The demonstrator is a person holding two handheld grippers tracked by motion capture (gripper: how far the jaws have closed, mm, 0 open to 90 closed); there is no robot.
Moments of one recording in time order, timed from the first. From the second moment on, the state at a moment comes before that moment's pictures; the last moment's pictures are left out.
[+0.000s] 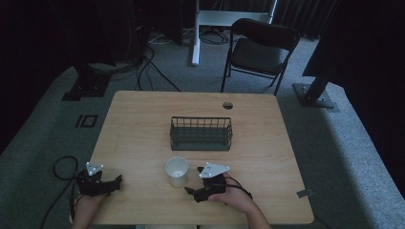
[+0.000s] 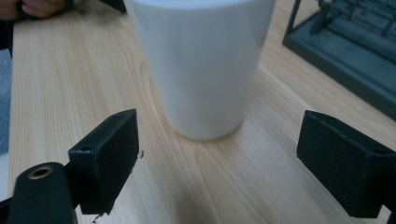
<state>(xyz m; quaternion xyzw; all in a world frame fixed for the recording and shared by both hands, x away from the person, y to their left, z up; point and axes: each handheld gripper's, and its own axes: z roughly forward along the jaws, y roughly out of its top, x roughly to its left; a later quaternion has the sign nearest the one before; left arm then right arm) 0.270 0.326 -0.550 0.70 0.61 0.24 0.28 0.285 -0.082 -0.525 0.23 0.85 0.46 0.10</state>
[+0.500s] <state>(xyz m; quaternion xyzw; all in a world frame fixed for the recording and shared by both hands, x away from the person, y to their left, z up) 0.270 0.326 -0.550 0.70 0.61 0.24 0.28 0.295 -0.057 -0.514 0.22 0.84 0.49 0.10</state>
